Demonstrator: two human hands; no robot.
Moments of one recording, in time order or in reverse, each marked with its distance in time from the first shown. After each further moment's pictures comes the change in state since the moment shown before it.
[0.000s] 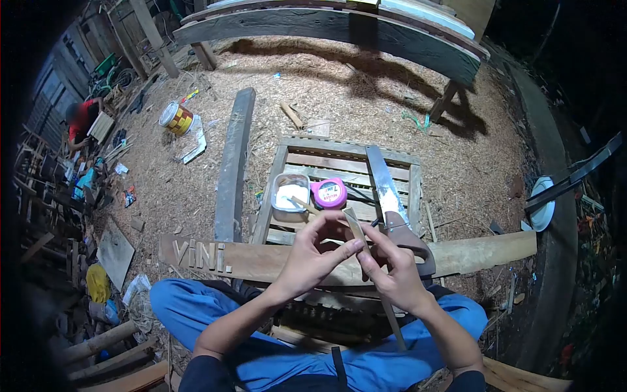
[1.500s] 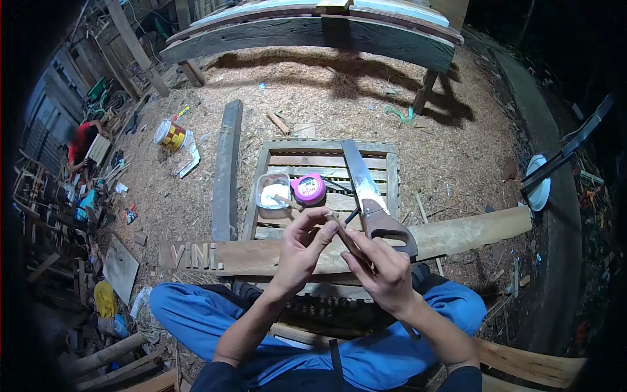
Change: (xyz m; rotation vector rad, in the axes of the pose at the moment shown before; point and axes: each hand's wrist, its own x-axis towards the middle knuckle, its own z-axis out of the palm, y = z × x) left_hand -0.009 -0.011 0.031 -0.085 0.047 0.153; right_hand -0.038 -0.003 -0.007 -0.408 0.331 -0.382
